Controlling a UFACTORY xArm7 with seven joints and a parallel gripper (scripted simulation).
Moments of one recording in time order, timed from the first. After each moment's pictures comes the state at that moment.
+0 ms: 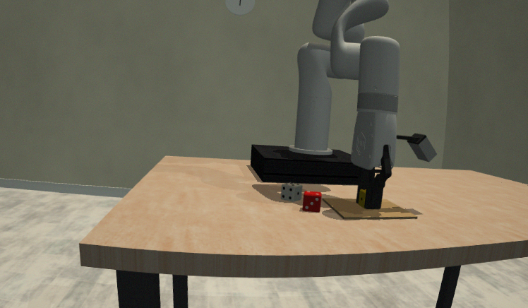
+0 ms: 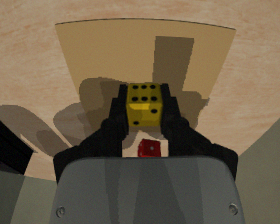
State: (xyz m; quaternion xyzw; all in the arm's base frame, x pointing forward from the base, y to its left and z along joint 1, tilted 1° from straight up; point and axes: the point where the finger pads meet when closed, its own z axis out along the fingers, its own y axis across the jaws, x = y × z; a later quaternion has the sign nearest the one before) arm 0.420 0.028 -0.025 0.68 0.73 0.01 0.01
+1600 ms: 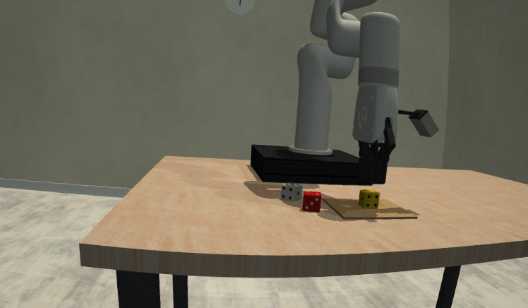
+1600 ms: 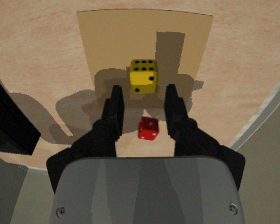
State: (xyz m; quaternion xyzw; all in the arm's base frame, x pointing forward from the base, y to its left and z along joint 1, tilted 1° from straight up) arm 0.418 0.027 0.021 0.68 0.73 0.01 0.00
